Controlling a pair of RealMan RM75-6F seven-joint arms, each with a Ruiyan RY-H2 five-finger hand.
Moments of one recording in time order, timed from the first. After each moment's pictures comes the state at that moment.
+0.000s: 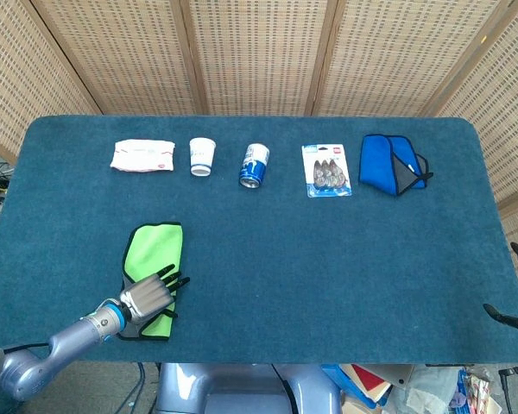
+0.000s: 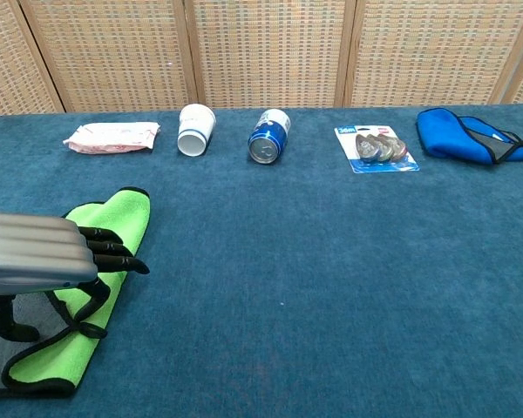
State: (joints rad) left arm -0.86 -1.22 0.18 -1.78 1.21 0.67 0.75; right arm 0.05 -1.06 0.12 -1.55 -1.37 1.45 0.09
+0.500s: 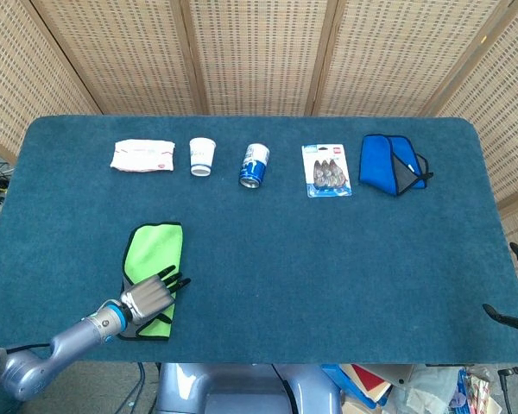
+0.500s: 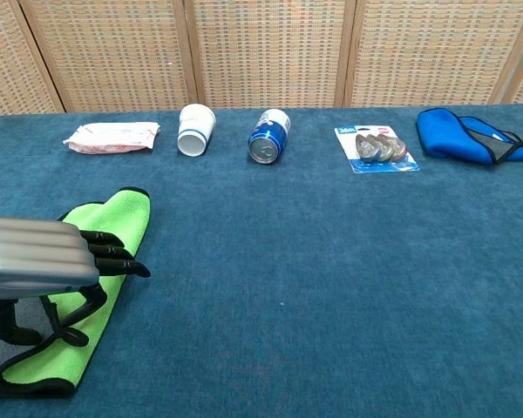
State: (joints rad) left arm -0.87 -1.23 0.19 -1.76 1.21 0.68 0.74; right arm 0.04 -1.06 0.12 -1.55 -1.37 1.45 0.09
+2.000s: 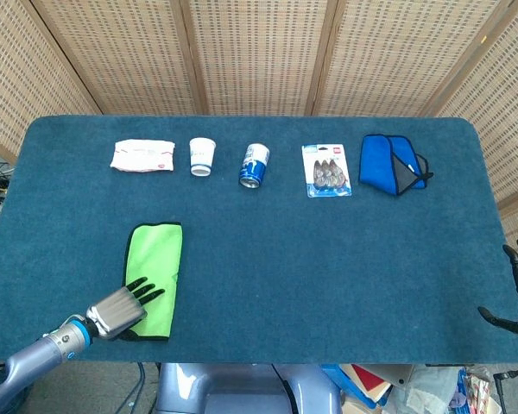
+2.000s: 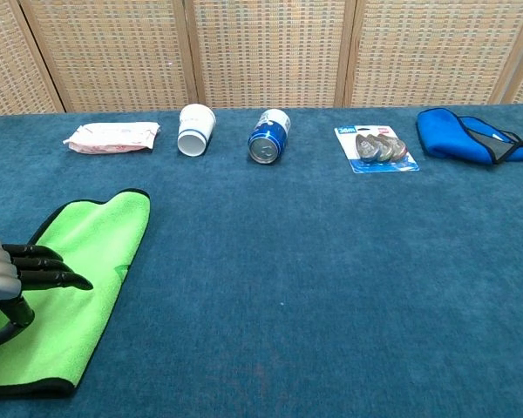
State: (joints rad) left arm -0.75 -1.10 0.29 -1.76 1.49 0.76 0.42; right arm 0.04 -1.06 0.11 -1.57 -1.40 1.47 0.06
